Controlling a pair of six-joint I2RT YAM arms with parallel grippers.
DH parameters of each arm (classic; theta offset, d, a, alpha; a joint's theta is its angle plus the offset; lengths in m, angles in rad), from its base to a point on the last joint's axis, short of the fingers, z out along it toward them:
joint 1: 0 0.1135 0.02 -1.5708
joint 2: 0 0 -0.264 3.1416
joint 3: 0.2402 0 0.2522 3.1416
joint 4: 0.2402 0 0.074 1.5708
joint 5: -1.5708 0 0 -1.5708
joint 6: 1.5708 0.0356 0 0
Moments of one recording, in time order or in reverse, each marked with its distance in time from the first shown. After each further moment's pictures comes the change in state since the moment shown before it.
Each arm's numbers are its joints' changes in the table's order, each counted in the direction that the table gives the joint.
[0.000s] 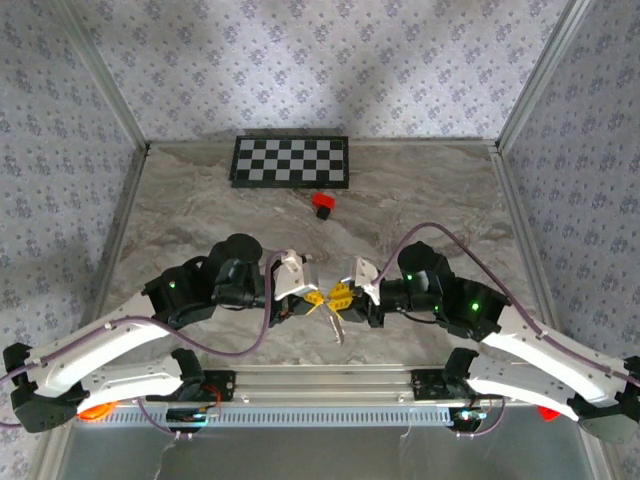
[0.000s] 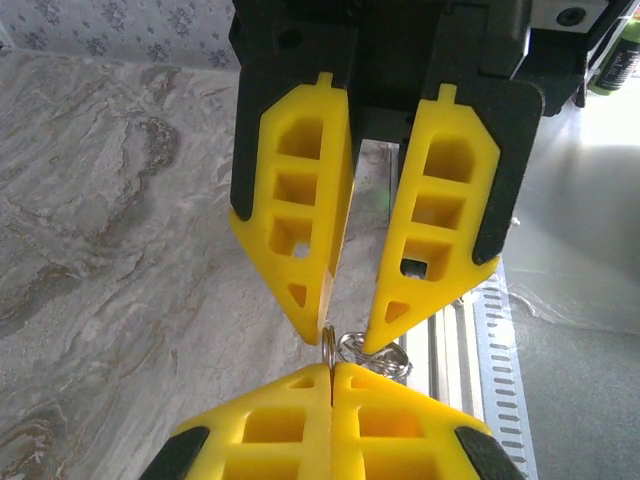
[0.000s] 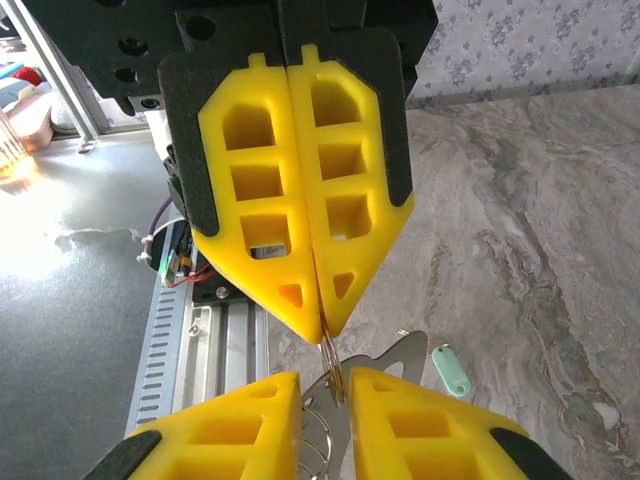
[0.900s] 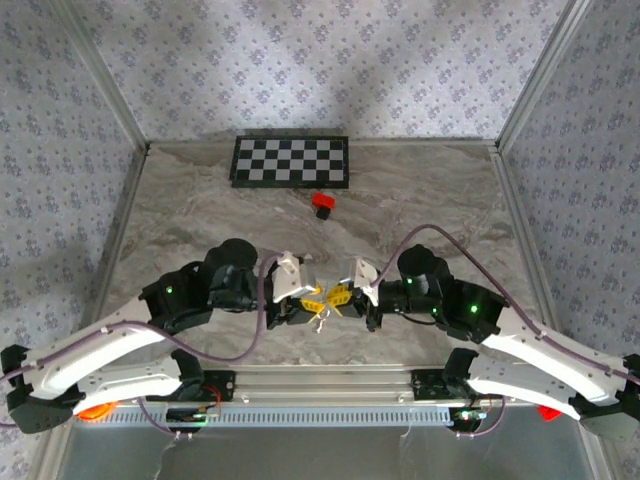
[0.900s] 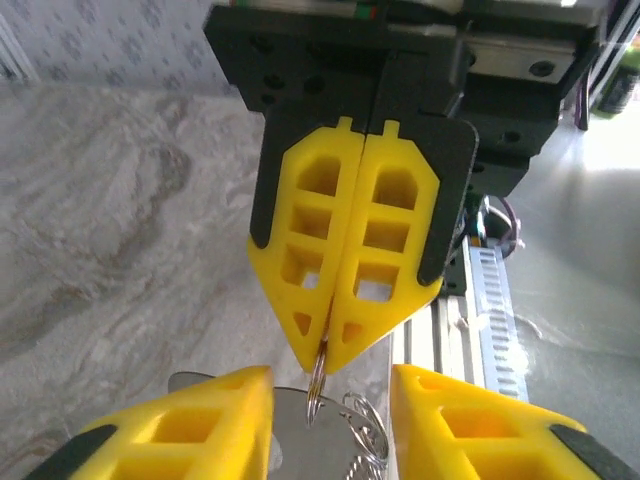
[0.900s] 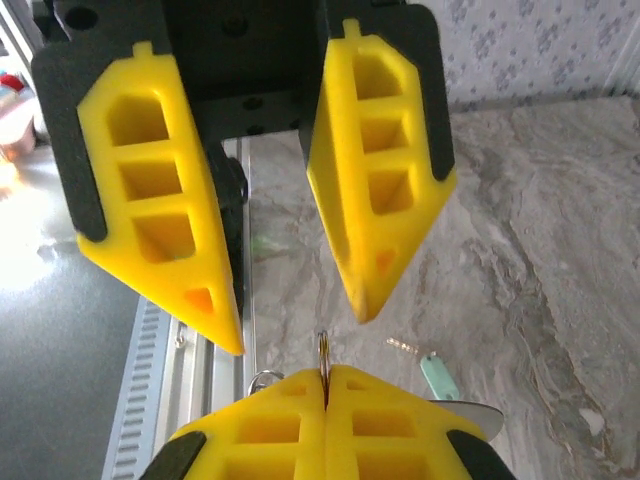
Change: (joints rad) left arm -0.026 -0.062 -0.061 -0.090 0.032 -0.041; right arm 0.023 -0.021 -0.035 -0.063 -0.048 0.017
